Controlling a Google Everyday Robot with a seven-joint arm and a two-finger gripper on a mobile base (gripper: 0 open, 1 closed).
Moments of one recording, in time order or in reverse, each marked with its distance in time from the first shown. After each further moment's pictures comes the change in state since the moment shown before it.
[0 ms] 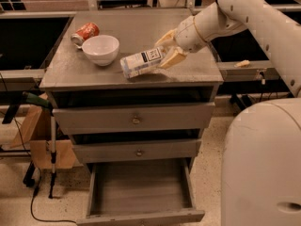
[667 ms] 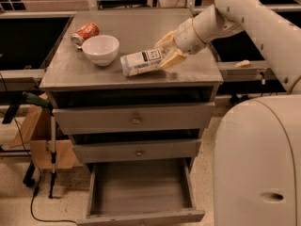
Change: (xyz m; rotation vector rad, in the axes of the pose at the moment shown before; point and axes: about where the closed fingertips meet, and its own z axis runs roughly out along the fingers) arm -0.011 -0.002 0.007 0.023 -0.012 0.032
